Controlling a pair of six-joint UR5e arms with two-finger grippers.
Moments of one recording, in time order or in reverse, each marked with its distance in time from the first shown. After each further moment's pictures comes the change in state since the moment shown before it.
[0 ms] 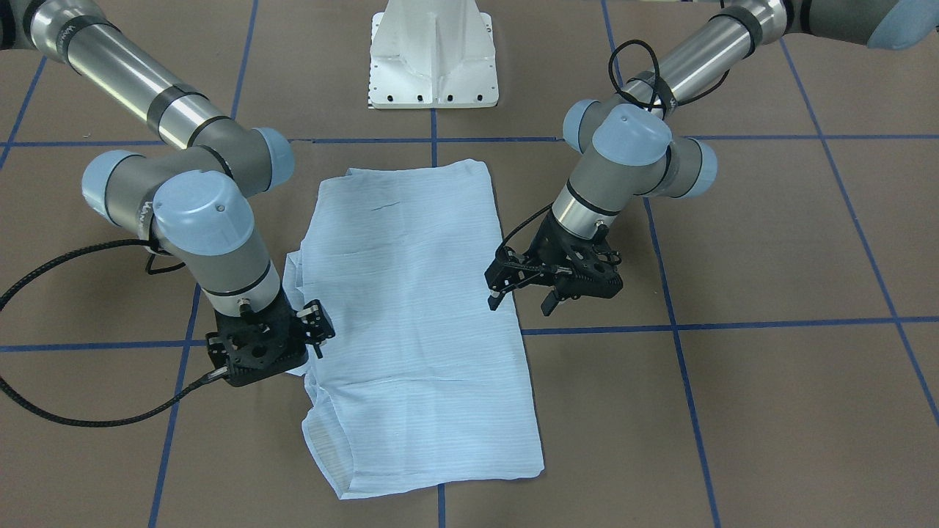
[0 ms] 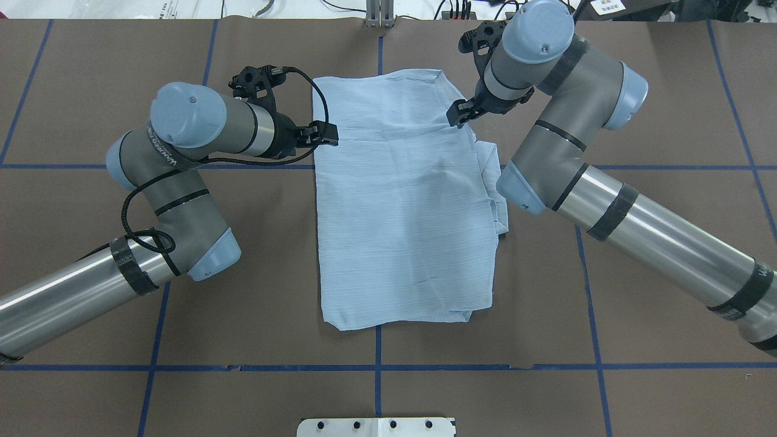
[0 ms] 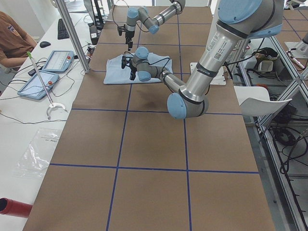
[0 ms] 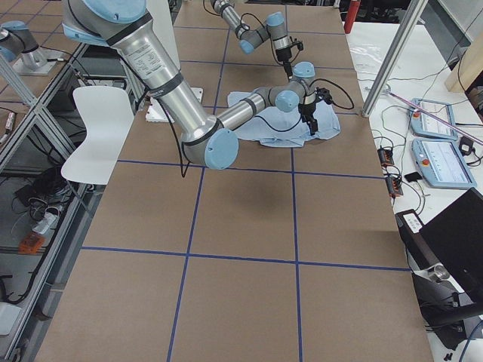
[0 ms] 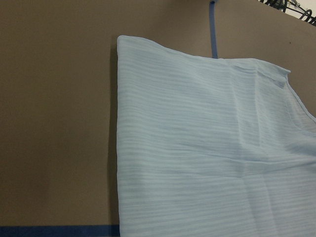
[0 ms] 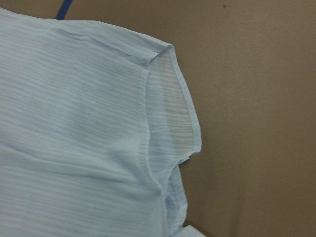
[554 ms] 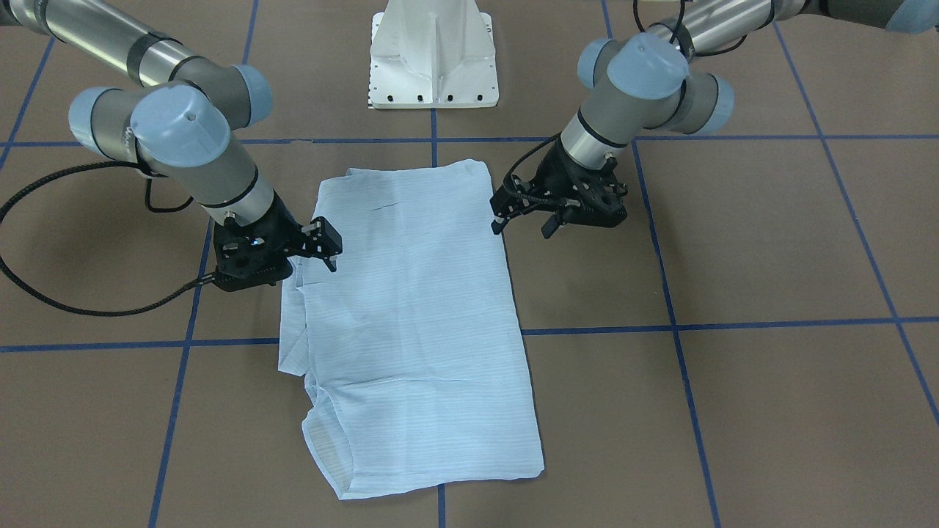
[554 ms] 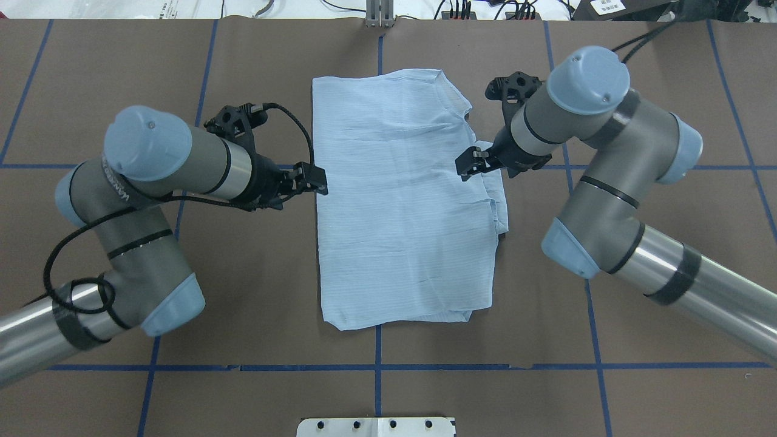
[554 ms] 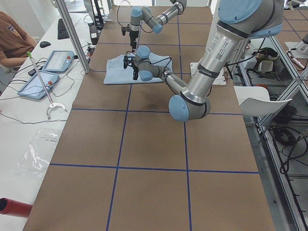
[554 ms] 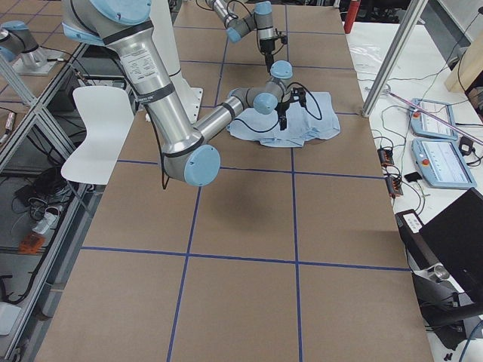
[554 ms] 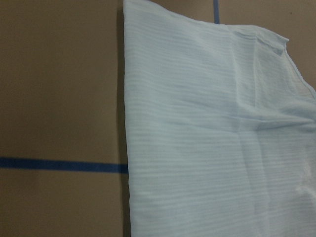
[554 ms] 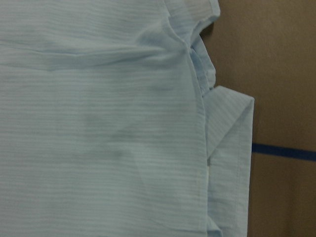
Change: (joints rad) left arm 0.097 0.163 -0.345 0.223 -0.113 -0.181; right arm -0.062 -0.264 0.338 -0.006 0.153 0.305
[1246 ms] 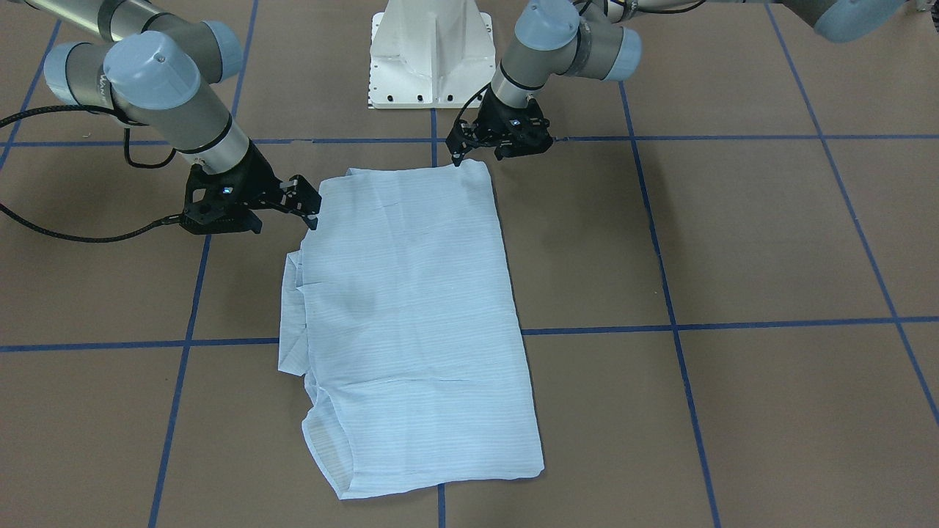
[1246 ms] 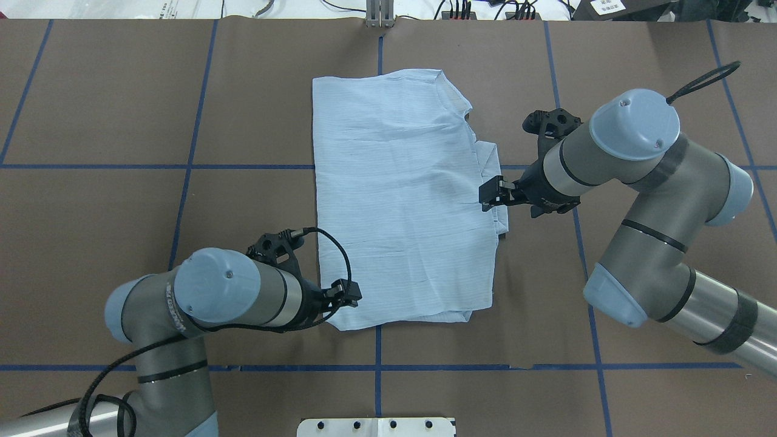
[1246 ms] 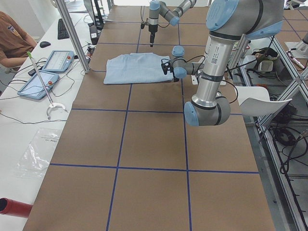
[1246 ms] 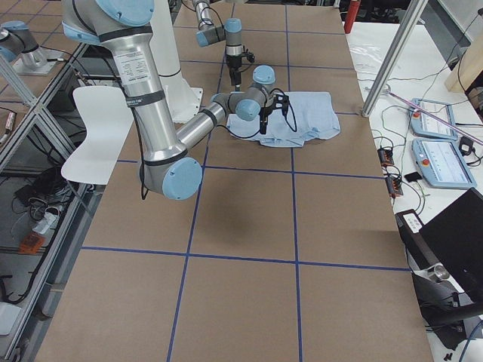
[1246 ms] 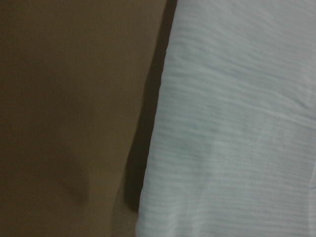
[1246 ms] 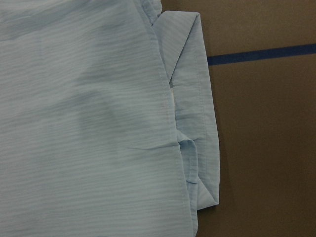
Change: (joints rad) left arm 0.314 0.012 -0.021 0.125 0.182 -0.270; right arm -0.050 -0.125 0.145 0.003 -0.015 0.208
